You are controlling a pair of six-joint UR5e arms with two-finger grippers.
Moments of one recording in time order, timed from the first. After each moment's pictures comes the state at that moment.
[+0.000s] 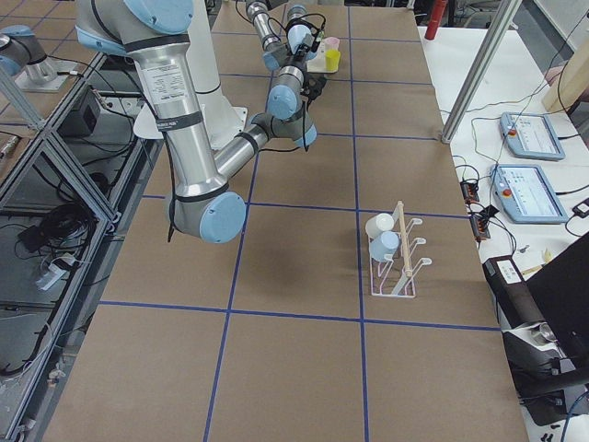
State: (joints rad) left arm -0.48 -2.21 -1.55 -3.47 -1.81 -2.31; right arm 0.64 -1.23 1.84 0.17 1.90 2.47
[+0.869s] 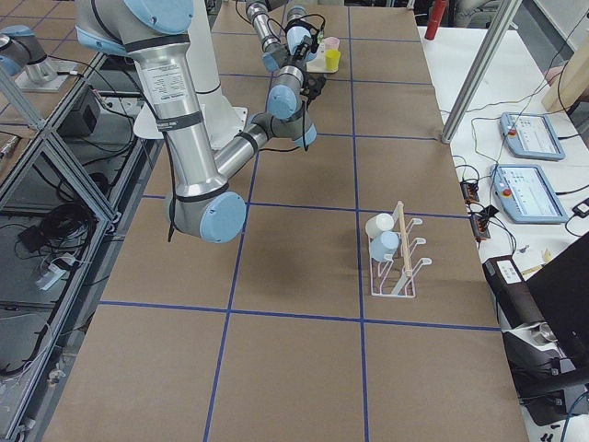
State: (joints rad) left arm -0.48 -2.22 -1.55 -3.47 -1.80 -2.30; right arm 0.64 -1.23 1.84 0.17 1.90 2.47
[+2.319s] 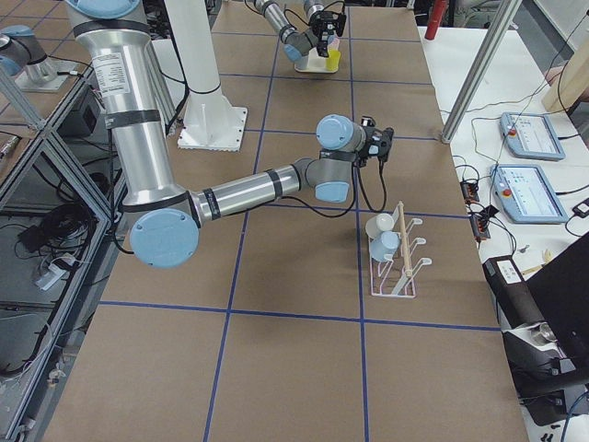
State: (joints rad) left arm -0.66 -2.10 -1.52 -3.42 -1.81 -2.09; right arm 1.19 -1.38 1.64 -0.49 2.26 1.48
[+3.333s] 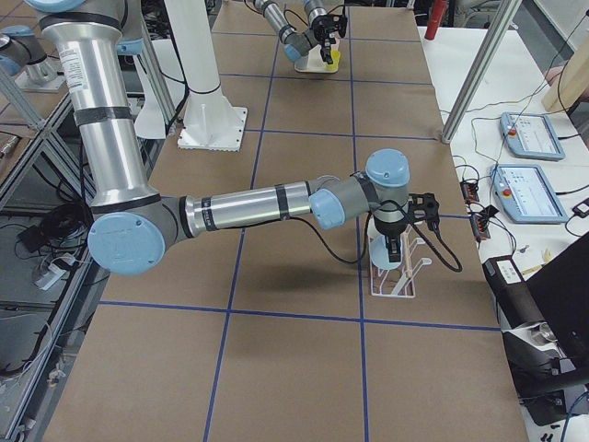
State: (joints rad) left arm -0.66 -2.09 -1.51 -3.35 -1.81 -1.98; right arm 1.46 -1.37 1.55 -1.31 2.29 0.39
